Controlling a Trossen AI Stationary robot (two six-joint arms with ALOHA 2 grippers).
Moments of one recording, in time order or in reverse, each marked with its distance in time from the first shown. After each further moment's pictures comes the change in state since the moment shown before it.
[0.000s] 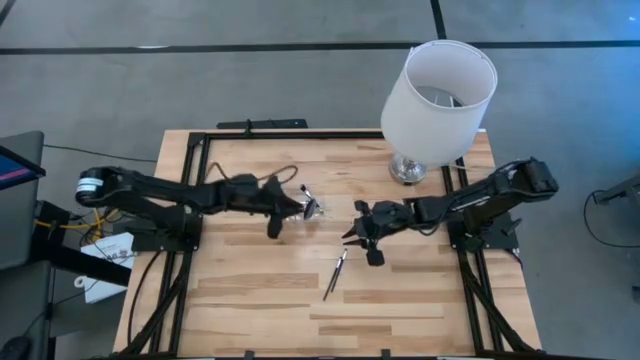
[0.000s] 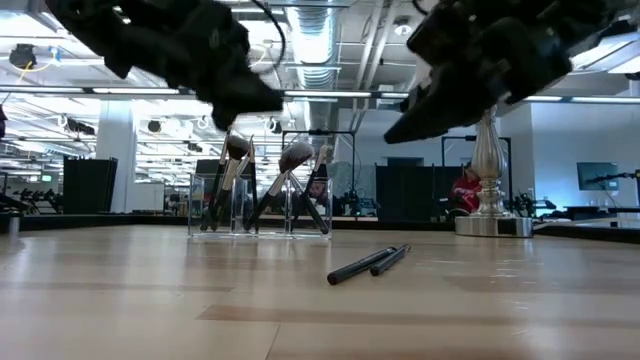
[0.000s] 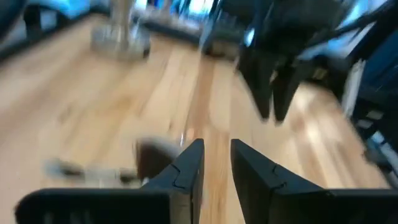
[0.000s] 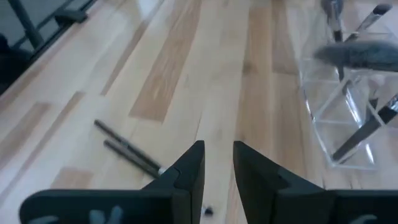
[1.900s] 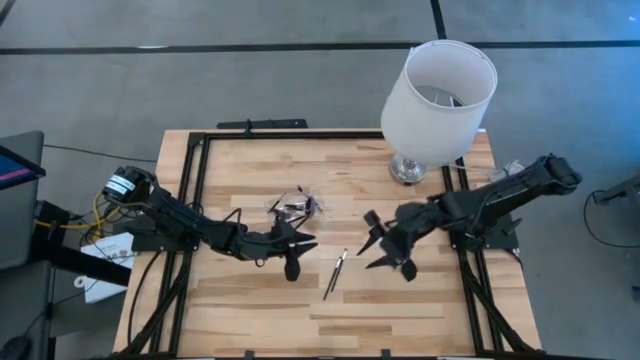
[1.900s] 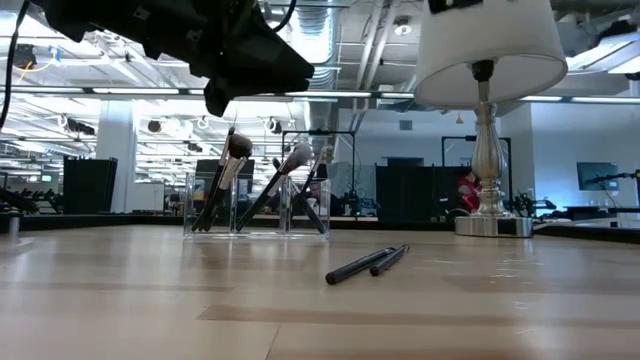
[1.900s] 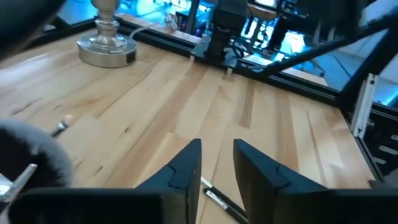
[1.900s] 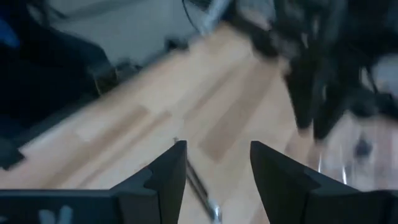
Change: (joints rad) left arm -0.467 0.290 0.138 0.175 -0.621 -0.159; right arm 0.181 -0.239 0.233 -0.443 -0.092 -0.335
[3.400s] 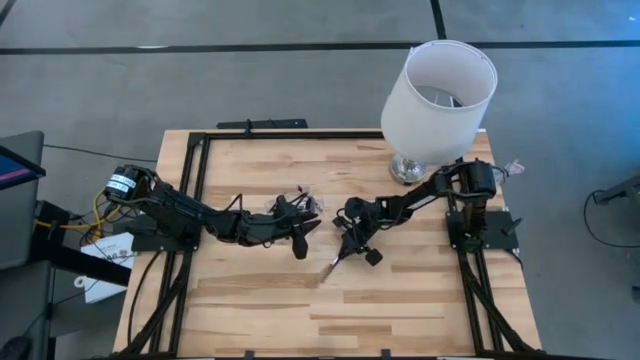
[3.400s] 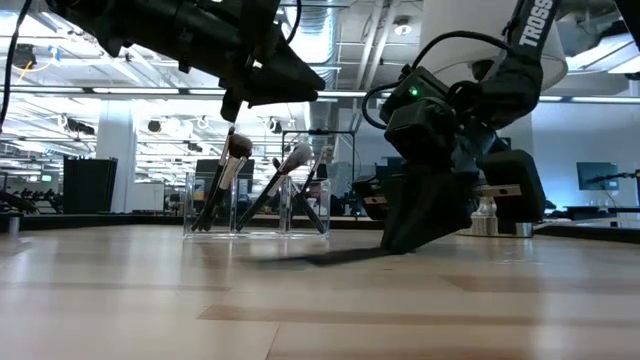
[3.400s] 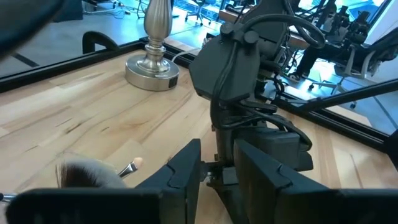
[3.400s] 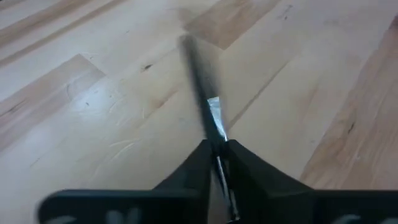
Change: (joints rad) left arm 0.135 0.000 -0.001 0.059 -0.012 0.006; right arm -0.346 0.728 -0.155 0.535 -0.421 -0.170
